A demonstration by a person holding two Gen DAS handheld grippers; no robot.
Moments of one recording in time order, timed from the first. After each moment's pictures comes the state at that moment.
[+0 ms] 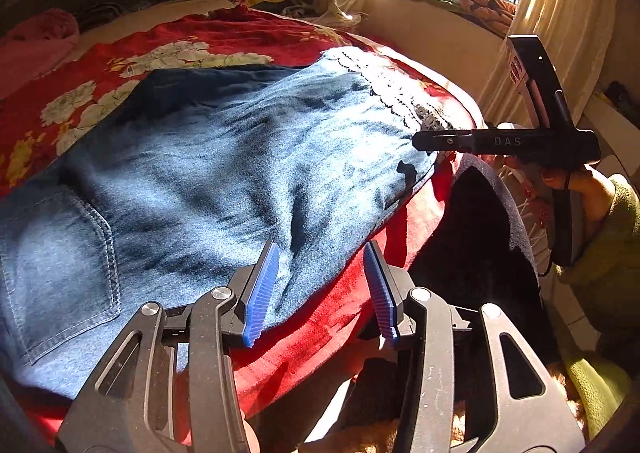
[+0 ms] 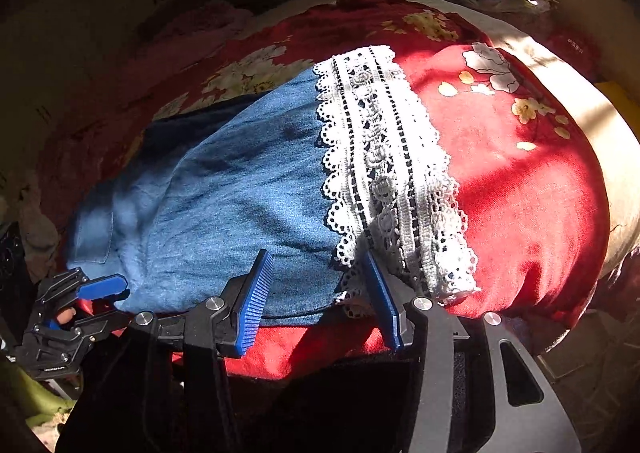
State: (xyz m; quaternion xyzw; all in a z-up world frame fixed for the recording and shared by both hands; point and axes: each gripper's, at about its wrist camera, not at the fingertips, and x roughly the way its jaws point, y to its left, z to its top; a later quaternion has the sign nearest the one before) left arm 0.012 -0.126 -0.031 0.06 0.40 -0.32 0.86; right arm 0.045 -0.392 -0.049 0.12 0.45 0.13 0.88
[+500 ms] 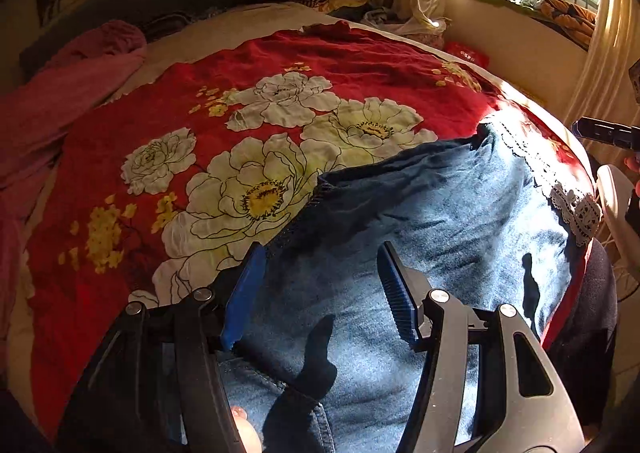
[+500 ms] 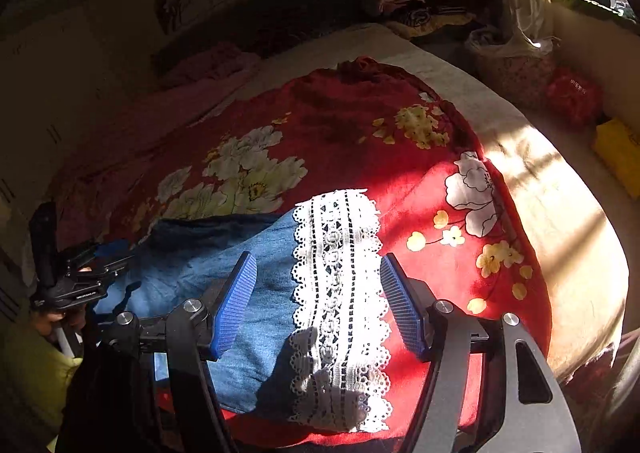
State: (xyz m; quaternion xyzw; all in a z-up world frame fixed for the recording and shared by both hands) left arm 0.155 -0.092 -0.003 0.12 0.41 -0.18 0.88; right arm 0.132 -0.451 0.021 0.15 0.39 0.15 0.90
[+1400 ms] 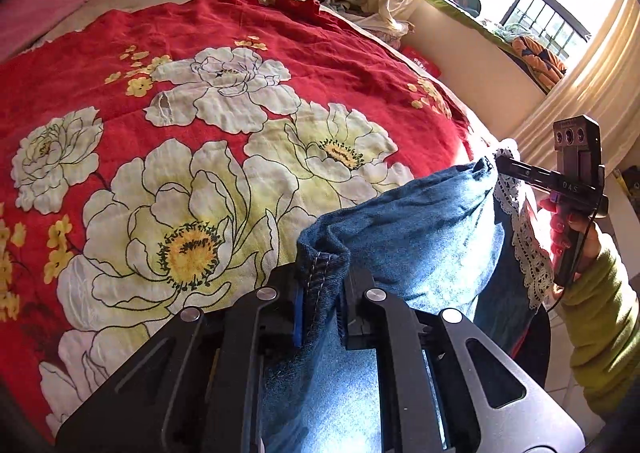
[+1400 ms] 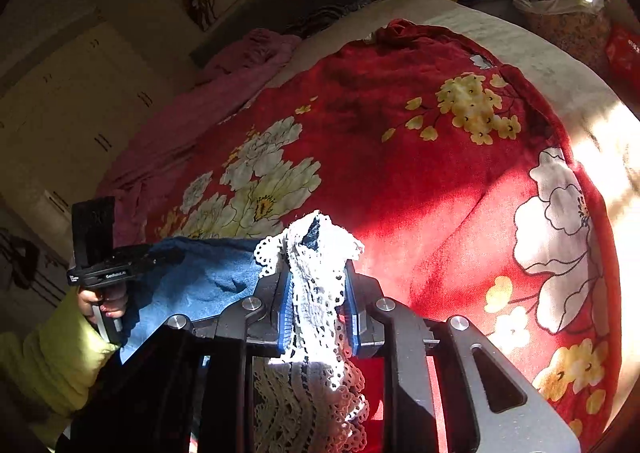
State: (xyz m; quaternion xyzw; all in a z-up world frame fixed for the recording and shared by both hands) left arm 0.236 -0.100 -0.019 -0.02 0.47 -0.30 0.83; right arm 0.206 -0.471 -0.014 0.20 0.38 0.26 0.87
